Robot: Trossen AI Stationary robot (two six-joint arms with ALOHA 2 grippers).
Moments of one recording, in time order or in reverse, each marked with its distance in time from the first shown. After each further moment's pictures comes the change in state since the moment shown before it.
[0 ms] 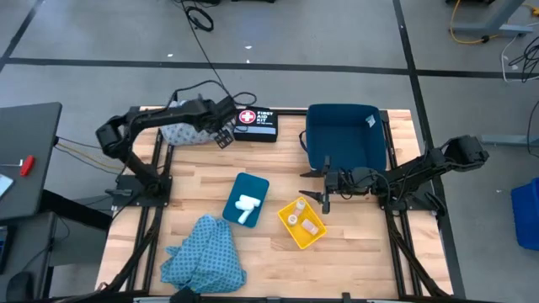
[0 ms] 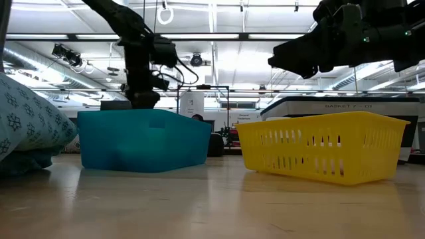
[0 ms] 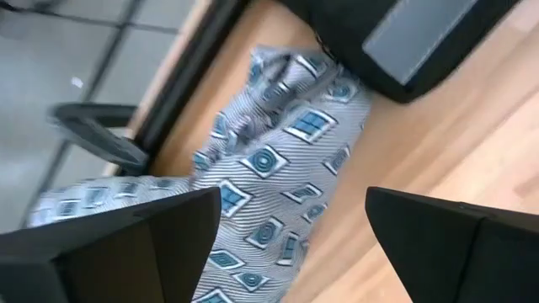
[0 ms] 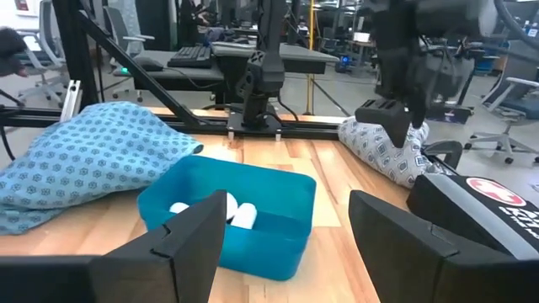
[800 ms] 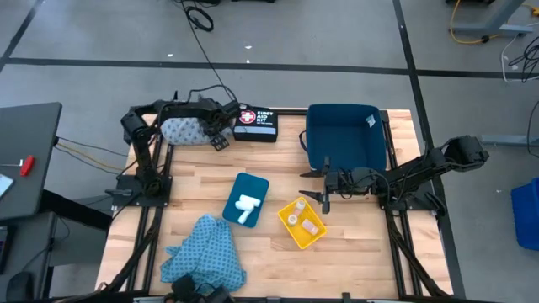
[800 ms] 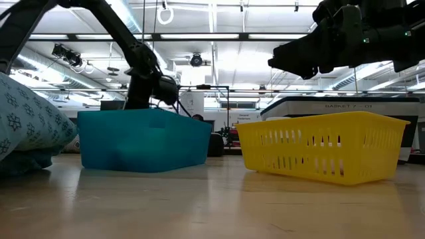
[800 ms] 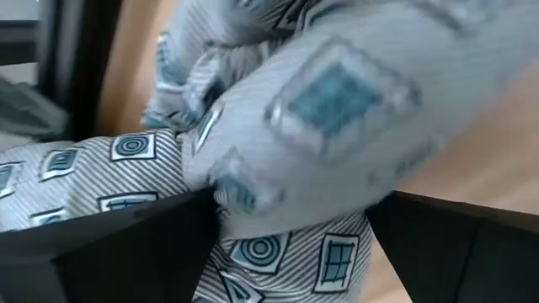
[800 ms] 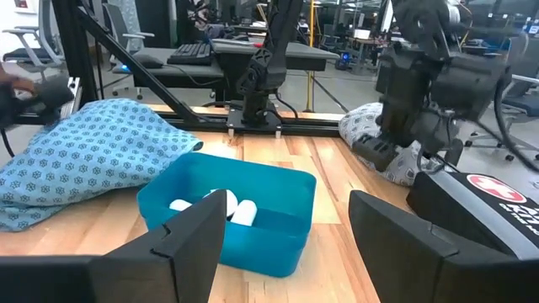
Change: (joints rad) left arm 0.122 0.273 0.024 -0.054 0.000 0.067; right arm 0.000 0.000 0.000 -0.009 -0.003 0.003
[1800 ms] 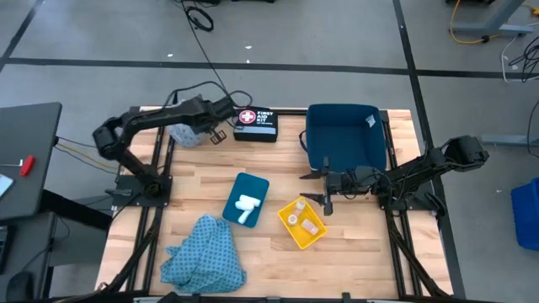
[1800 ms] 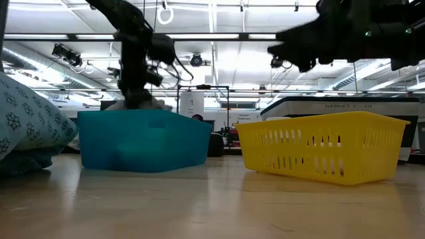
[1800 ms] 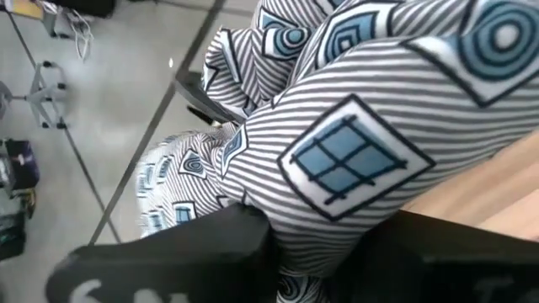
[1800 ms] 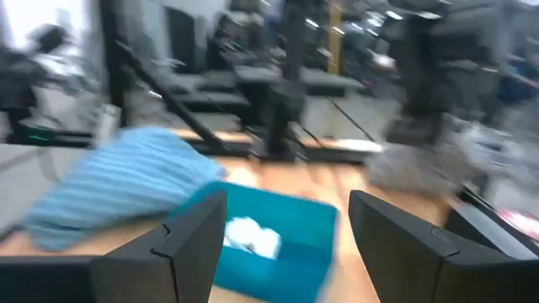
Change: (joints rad) left arm -0.153 -0.308 -0.004 -0.074 -0.267 -0.142; right arm 0.002 0.000 0.000 0.080 -0.080 -0.014
